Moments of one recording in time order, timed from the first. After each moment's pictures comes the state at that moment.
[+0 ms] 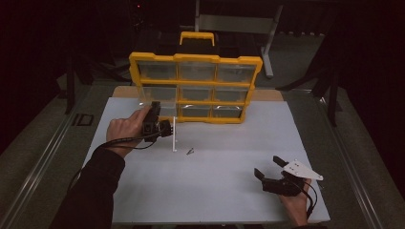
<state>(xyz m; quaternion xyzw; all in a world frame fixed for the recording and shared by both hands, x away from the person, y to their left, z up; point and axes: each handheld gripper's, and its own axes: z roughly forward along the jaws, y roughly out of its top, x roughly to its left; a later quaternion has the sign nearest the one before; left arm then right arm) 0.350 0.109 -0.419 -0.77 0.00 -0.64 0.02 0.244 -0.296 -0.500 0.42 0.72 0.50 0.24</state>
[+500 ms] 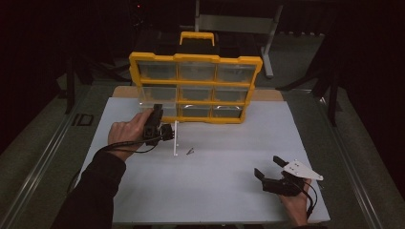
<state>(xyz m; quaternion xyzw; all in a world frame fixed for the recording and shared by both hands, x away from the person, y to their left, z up) 0.339 0.105 -0.422 -0.77 0.01 -0.64 0.01 0.244 -0.296 -0.500 0.42 0.72 0.50 0.24</state>
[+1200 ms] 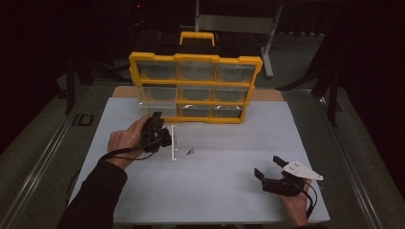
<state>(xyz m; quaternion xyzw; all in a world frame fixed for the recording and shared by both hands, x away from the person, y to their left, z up) 0.323 0.110 -0.427 -0.80 -0.06 -0.59 -0.07 0.244 -0.295 -0.500 0.42 0.72 0.50 0.24</state>
